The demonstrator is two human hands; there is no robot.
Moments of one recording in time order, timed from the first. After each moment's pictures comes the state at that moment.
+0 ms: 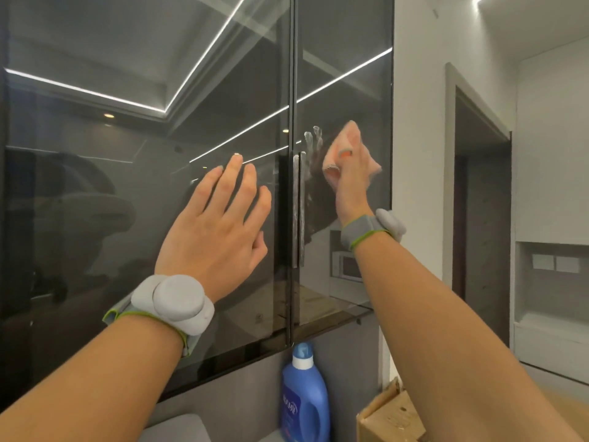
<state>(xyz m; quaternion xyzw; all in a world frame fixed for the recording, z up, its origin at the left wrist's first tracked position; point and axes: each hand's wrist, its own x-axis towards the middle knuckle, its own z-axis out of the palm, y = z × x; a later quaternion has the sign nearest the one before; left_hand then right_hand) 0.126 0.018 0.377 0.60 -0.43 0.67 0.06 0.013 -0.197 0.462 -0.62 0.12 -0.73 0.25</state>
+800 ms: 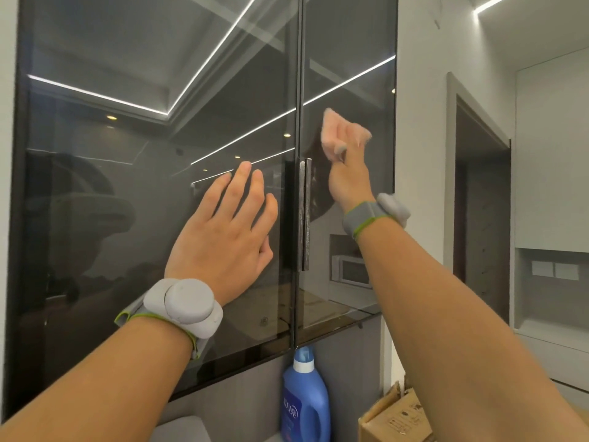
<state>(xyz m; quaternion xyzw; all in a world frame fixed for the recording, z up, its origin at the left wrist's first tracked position) 0.128 0.019 0.375 0.59 -0.44 0.67 0.06 0.007 -0.181 0.477 -0.72 0.14 -0.66 0.16</state>
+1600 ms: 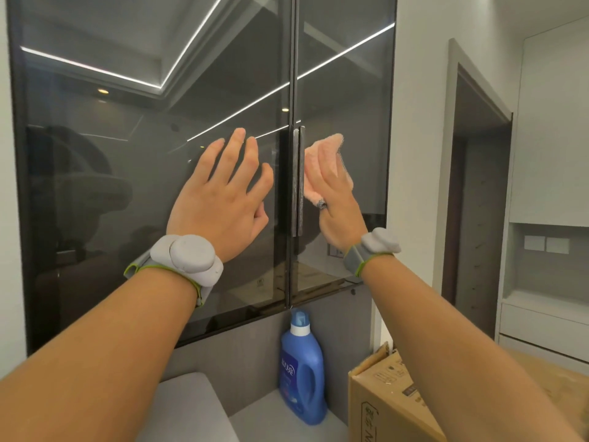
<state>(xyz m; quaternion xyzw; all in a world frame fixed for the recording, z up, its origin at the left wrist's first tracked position) 0.126 0.019 0.375 0.59 -0.44 0.67 0.07 -0.007 -0.193 0.368 -0.84 0.04 -0.54 -0.07</state>
